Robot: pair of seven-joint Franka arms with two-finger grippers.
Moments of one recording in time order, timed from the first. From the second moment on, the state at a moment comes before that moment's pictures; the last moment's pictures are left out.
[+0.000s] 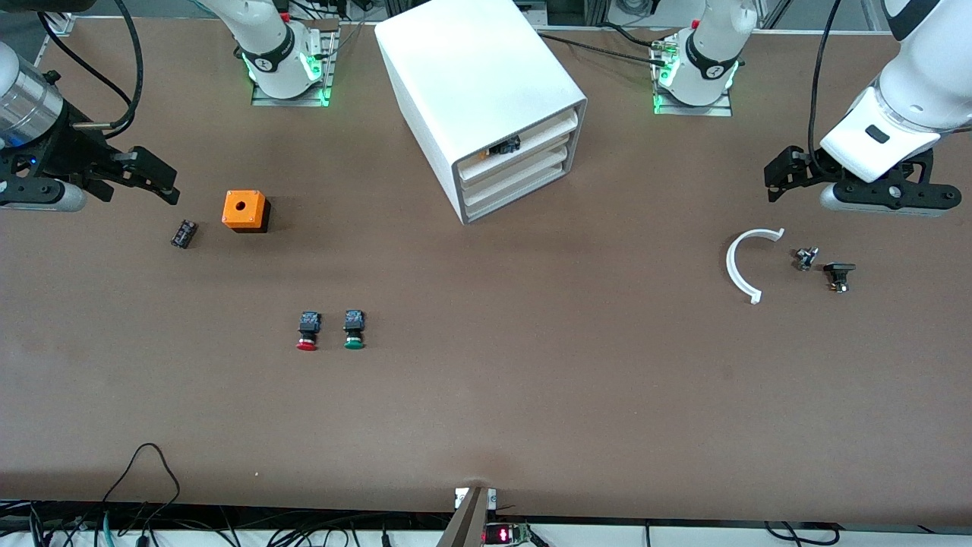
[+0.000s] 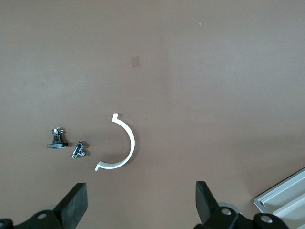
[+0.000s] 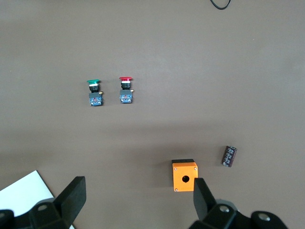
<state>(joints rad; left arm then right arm) -0.01 -0.02 -0.14 -1.68 0.06 1.66 -0.07 0.13 0.04 -0.02 -1.56 0.00 1.63 0.17</state>
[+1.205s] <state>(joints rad) -0.01 -0.02 -0.13 -1.68 0.01 1.59 -0.07 0.14 0.05 -0.02 -1.54 0.00 1.63 0.17</state>
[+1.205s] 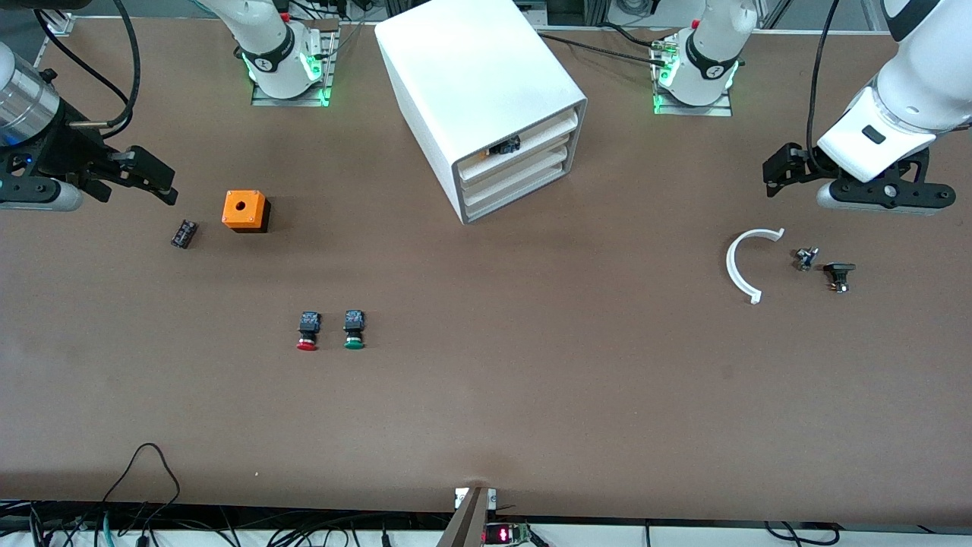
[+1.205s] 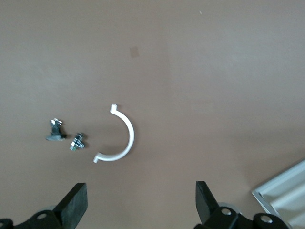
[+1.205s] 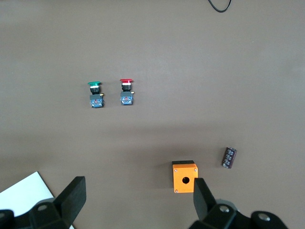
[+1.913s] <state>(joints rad) -0.03 0.08 -0.14 -1.70 -0.46 1.39 0.05 0.16 0.18 -0.01 -1.55 0.01 1.64 0.17</state>
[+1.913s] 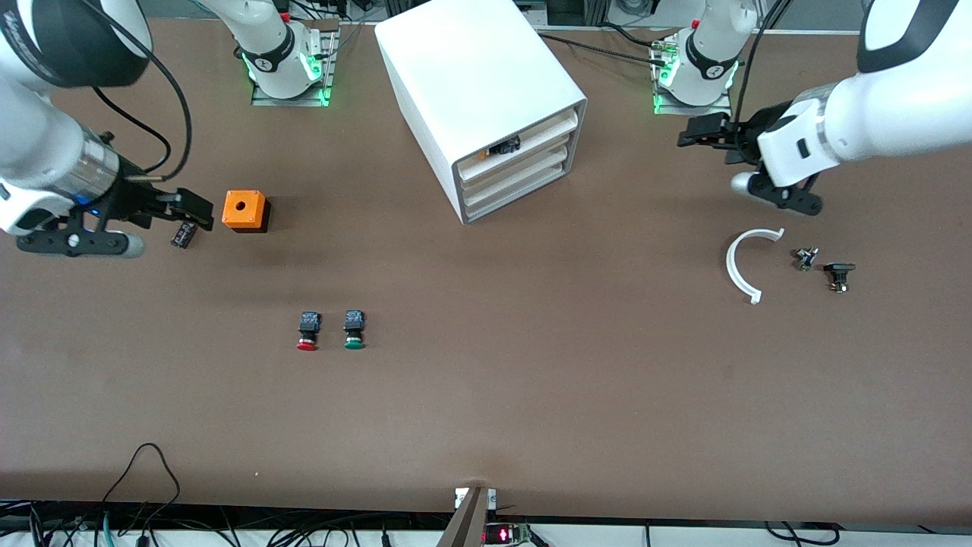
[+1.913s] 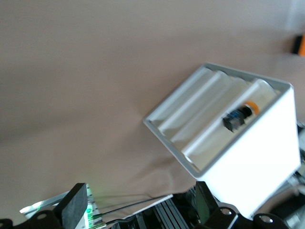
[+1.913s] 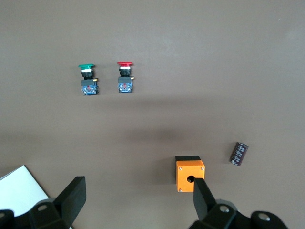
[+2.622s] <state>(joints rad) -0.08 0.25 -0.21 -2.08 -0.99 1.69 0.60 0.19 0.35 -0.01 -1.55 0.01 1.83 0.17</state>
